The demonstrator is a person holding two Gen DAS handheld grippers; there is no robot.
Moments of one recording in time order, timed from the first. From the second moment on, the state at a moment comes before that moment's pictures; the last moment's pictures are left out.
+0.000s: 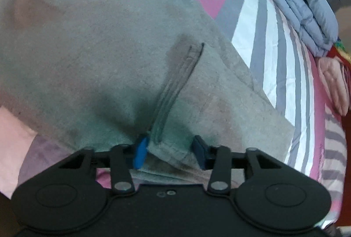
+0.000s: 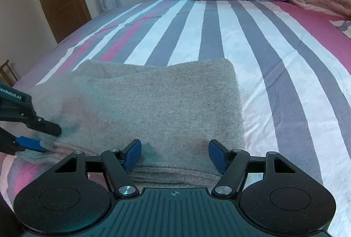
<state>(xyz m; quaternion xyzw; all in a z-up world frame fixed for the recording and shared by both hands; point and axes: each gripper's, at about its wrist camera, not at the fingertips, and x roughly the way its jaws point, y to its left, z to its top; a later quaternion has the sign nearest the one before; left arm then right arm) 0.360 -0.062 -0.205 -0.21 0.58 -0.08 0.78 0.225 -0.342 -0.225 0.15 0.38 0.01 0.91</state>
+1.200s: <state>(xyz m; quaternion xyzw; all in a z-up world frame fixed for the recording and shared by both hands) 0.318 0.058 -0.157 -0.20 0.49 0.04 0.85 0.257 -0.252 -0.200 0.06 0.38 0.07 0.92</state>
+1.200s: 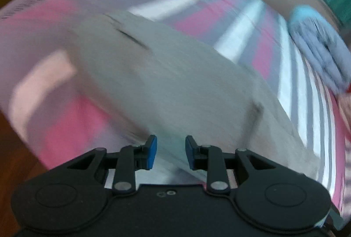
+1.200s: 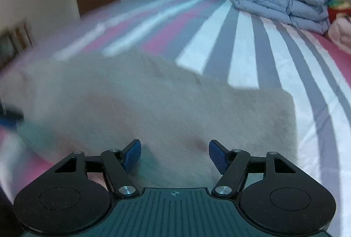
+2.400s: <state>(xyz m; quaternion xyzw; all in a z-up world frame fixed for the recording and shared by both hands) 0.381 0.209 -0.277 -0.59 0.34 0.02 0.73 0.272 -0.198 -0.223 0.05 0.40 0.09 0.91</state>
